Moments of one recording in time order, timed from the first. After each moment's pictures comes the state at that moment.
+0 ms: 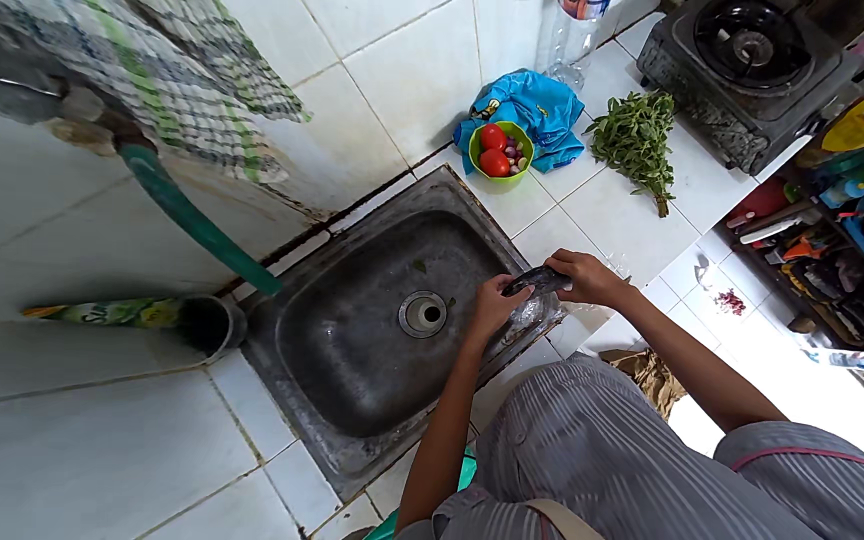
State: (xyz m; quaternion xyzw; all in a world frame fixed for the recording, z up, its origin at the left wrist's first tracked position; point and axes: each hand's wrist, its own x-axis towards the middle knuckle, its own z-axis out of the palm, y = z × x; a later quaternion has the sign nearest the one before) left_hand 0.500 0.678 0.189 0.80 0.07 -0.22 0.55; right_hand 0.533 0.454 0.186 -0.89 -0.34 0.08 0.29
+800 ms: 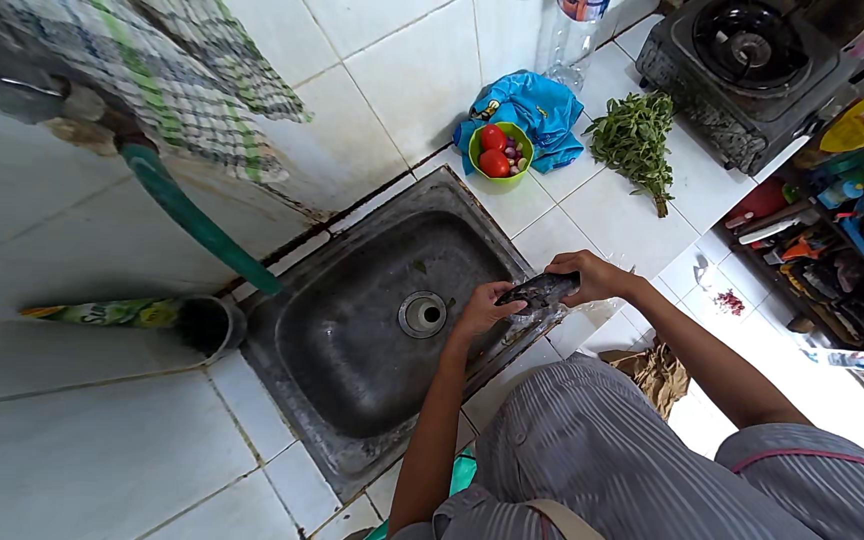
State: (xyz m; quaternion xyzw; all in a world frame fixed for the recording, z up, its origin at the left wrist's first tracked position) left_hand 0.496 0.705 0.182 0.69 -0.01 -0.26 0.67; right_hand 0.543 0.443 0.194 -0.81 -0.38 0.17 0.41
